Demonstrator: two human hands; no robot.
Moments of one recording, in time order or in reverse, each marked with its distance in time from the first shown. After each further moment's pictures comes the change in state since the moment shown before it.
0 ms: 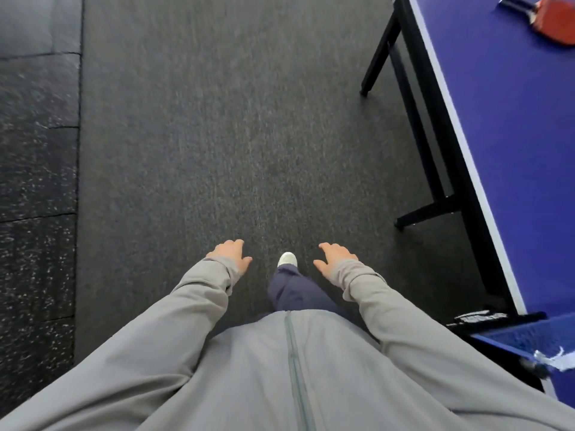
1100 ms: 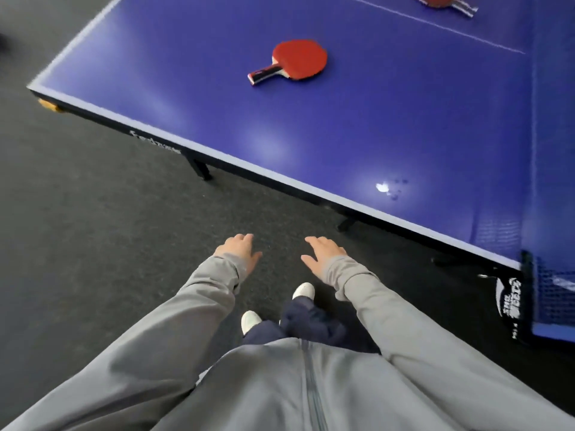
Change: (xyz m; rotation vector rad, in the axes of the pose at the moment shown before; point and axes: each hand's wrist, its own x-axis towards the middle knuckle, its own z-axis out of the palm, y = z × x) left_hand 0.269 0.350 -0.341 0.716 -0.002 0.808; right_hand 0.145 0.054 -0.303 0.740 0.400 0.519
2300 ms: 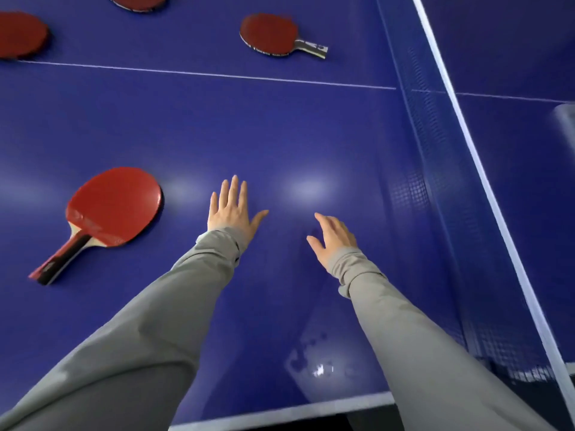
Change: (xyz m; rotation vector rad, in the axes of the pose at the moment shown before) left_hand 0.373 0.363 -0.197 0.288 0.301 0.444; right_hand 0.226 0.260 -0.286 0.258 0.440 0.360
